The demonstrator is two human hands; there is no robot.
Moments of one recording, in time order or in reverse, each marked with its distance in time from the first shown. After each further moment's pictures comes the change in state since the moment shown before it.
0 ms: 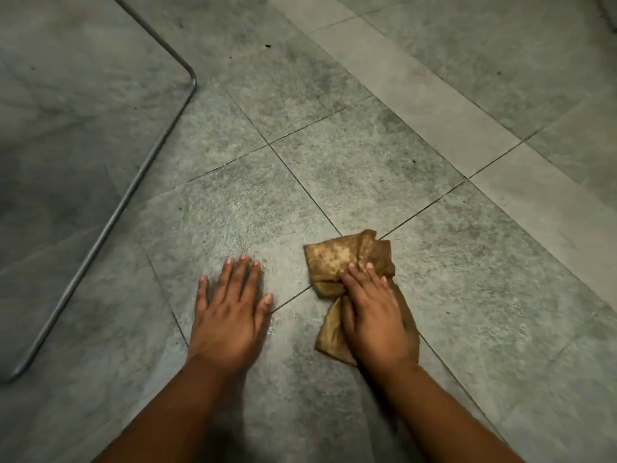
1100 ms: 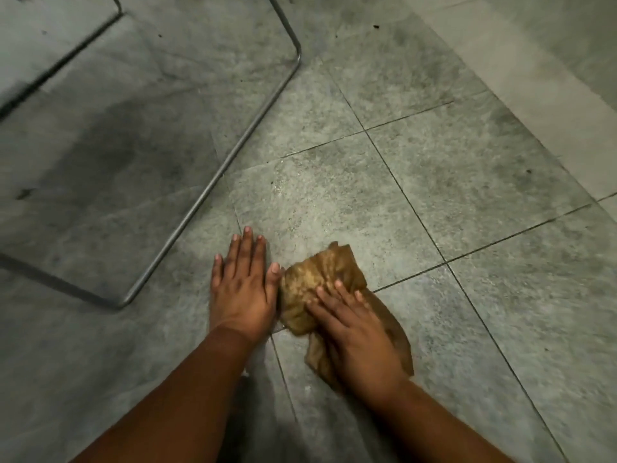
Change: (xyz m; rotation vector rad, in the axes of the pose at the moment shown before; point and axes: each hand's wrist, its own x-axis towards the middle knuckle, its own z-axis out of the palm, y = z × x) left_hand -0.016 -0.075 -0.015 -0.049 0.072 -0.321; right_hand -0.009 -0.092 0.050 0.034 -0.268 -0.490
